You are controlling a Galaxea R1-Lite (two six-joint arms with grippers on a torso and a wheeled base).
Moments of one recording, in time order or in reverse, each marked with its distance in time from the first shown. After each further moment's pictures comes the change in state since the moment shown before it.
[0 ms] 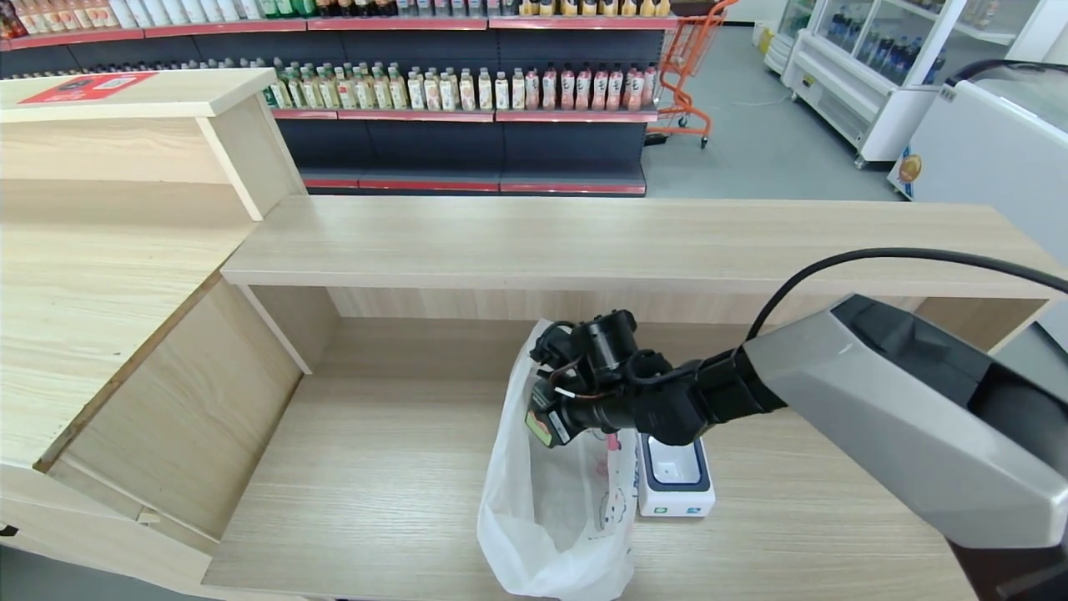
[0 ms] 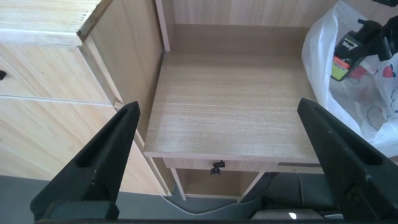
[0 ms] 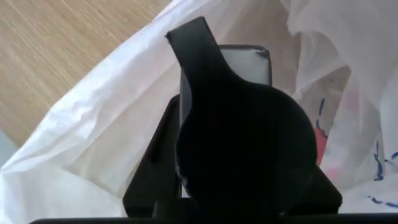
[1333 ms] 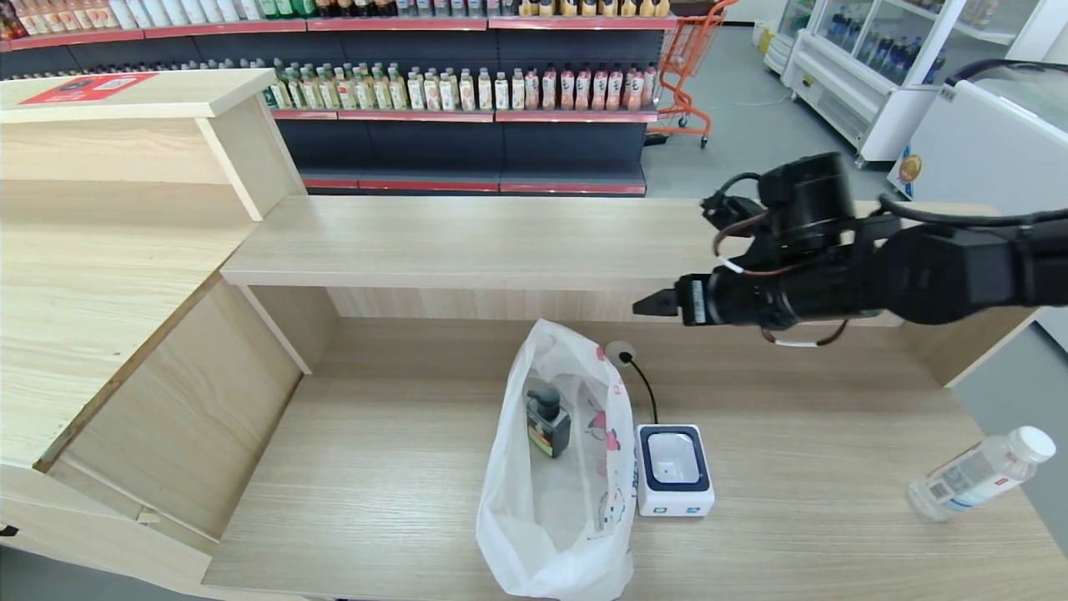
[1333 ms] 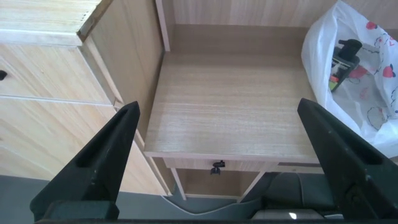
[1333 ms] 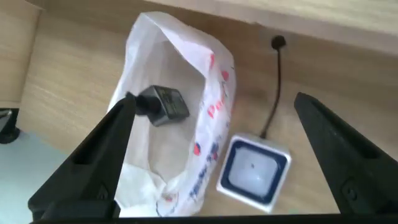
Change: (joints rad) left arm 0.000 0.000 0.000 0.000 0.000 0.000; right arm -0.239 -0.536 0.148 0.297 0.056 0.328
